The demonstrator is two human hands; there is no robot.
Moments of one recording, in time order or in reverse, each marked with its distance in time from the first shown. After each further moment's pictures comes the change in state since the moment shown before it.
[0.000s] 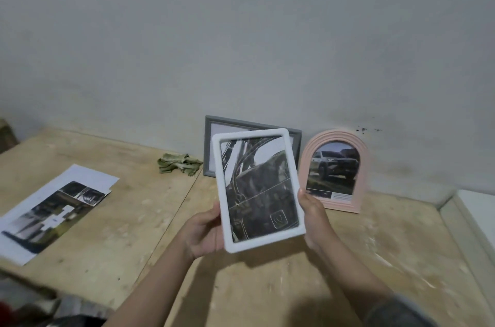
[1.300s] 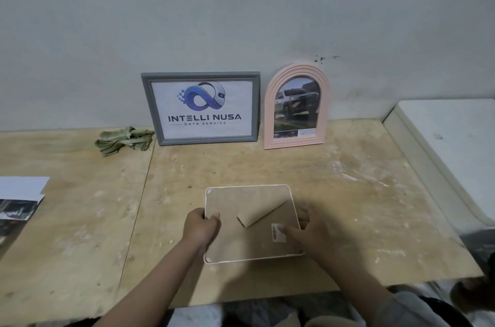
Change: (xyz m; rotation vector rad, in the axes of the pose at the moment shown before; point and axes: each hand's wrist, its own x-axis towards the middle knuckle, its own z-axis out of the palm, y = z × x) left_hand 0.017 -0.070 -0.043 0.979 0.678 -0.357; right_hand -0.085 0.122 -0.036 -0.413 0.315 0.187
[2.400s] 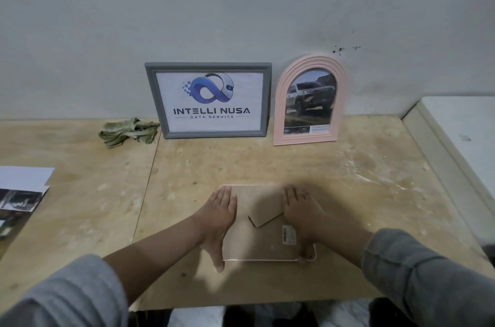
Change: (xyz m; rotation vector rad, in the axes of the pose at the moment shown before) left_hand 0.021 0.024 -0.006 1.596 -0.479 0.808; right_hand 0.049 -0.048 0.015 -1.776 -0.549 -0.516
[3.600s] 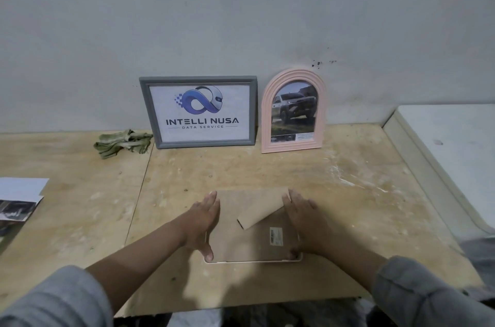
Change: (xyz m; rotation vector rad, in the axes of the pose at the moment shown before) left_hand -0.015 -0.007 -0.006 -0.319 -0.028 -0.072; right_hand -0.033 0.012 0.035 0.335 0.227 0.133
